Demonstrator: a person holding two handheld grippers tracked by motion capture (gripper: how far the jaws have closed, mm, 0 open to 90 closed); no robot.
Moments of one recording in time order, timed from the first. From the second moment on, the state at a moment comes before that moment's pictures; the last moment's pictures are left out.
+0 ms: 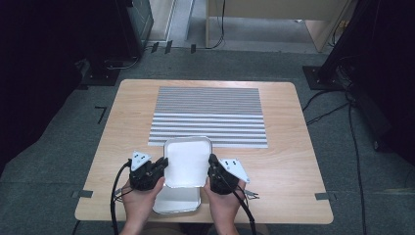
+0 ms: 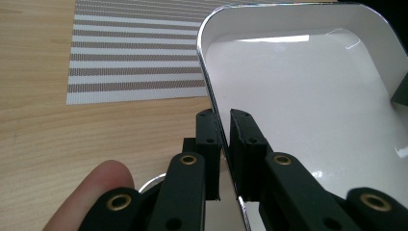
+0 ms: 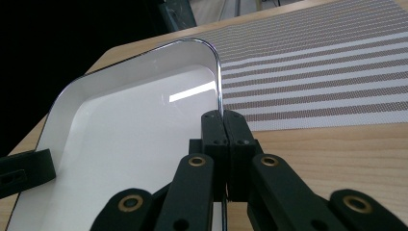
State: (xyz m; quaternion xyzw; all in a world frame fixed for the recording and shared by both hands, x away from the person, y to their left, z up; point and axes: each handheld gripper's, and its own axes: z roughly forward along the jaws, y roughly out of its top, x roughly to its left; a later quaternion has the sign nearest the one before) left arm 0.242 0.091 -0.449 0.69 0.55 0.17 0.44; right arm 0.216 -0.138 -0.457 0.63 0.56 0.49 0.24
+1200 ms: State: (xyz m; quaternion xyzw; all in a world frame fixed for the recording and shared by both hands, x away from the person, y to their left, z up) left arm 0.396 0.043 -0.436 0.70 0.56 0.15 0.42; right arm 0.362 -0.189 -0.445 0.65 0.56 0.47 0.21
